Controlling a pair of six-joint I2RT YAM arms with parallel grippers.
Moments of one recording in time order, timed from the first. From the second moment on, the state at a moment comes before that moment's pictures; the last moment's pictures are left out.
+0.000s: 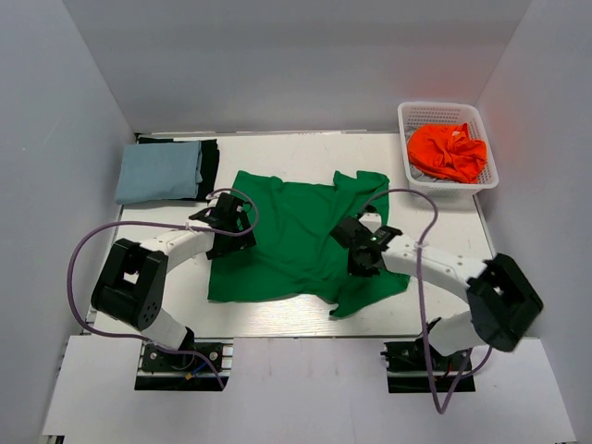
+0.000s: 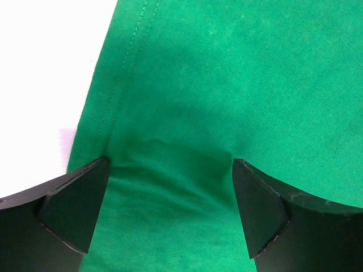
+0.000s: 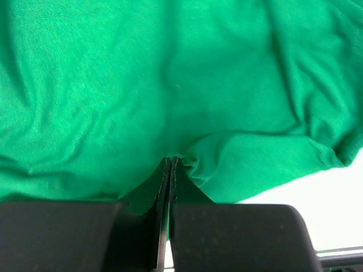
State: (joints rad) left arm -0.40 1.55 0.83 -0.40 -0.22 -0.65; right arm 0.82 1.45 0.87 -0.72 0.35 0.82
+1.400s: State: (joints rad) left arm -0.40 1.57 0.98 -0.51 -0.32 -0.68; right arm 0.85 1.30 0.94 -0.98 0.59 0.86
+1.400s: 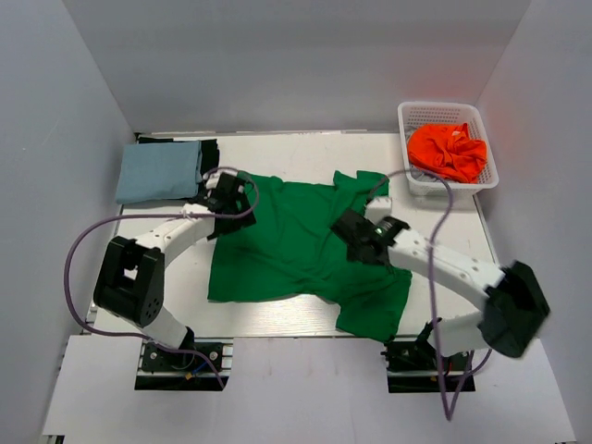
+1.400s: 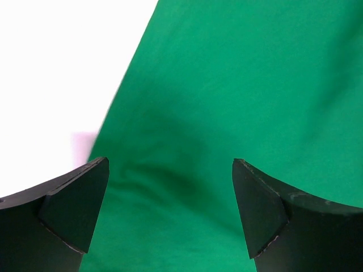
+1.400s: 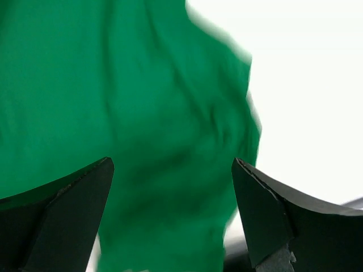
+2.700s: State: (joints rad) left arm -0.39 2.11 1.52 -0.51 -0.38 -0.63; right arm 0.19 1.76 1.17 -0.67 0.66 0.57
